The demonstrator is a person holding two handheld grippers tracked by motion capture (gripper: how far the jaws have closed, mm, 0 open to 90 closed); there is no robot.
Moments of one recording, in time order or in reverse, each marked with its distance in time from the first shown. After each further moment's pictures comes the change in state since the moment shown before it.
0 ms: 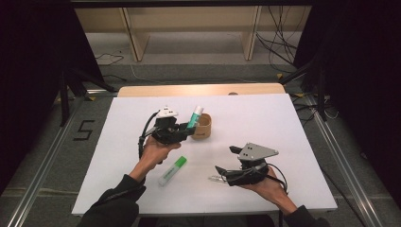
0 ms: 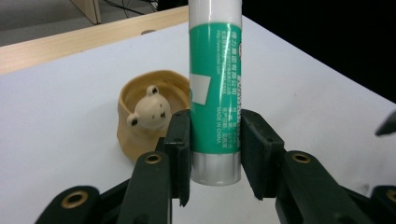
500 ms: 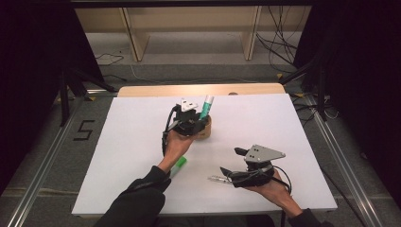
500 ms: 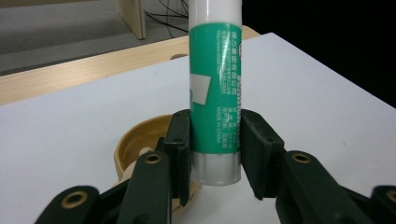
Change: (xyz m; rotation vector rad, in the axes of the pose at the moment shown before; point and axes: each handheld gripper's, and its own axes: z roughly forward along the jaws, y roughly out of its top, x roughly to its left) left arm -0.025 0.020 0.055 -0.066 0.208 -0.038; right arm -0.005 -0.009 -0.011 -0.010 -0.007 0.016
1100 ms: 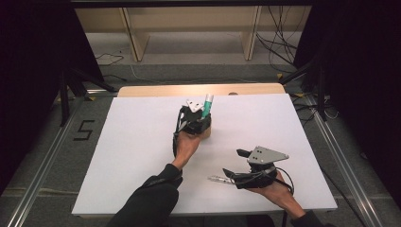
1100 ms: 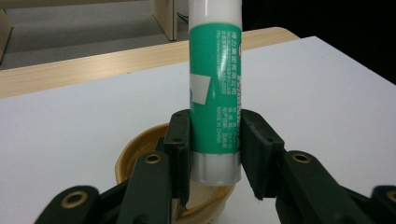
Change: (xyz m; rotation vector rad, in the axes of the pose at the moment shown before) left arm -0.005 -0.010 0.033 -0.006 0.126 -0.033; right arm -0.002 -0.006 -0.005 0.001 0.004 0.005
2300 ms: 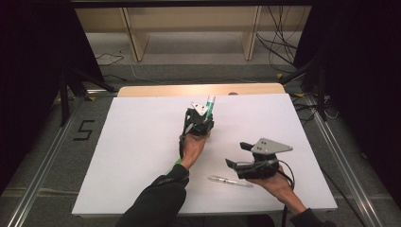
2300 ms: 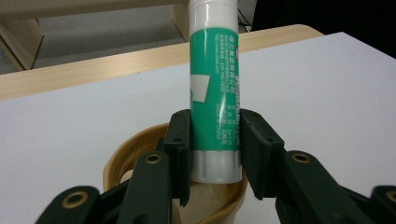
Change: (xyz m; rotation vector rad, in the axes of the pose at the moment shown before) left arm -0.013 -0.009 0.017 -0.035 0.083 0.015; right arm -0.021 0.009 0.002 -0.033 -0.038 0.090
